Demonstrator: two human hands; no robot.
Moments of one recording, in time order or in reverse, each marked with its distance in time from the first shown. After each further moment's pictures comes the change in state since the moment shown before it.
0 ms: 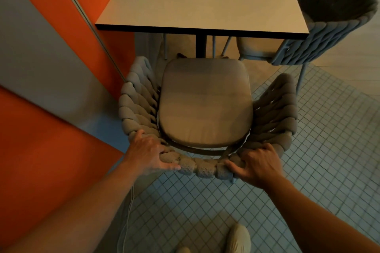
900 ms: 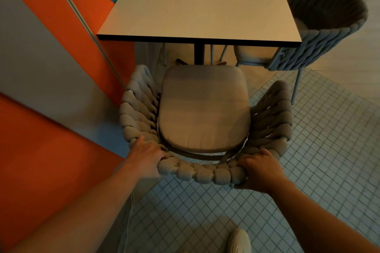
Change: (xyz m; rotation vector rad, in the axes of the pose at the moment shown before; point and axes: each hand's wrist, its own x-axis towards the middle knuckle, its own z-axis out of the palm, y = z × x) left_hand 0.002 0.000 -0.023 0.029 -0.202 0.089; right_hand -0.004 0.015 -0.022 0.054 -0.207 -0.173
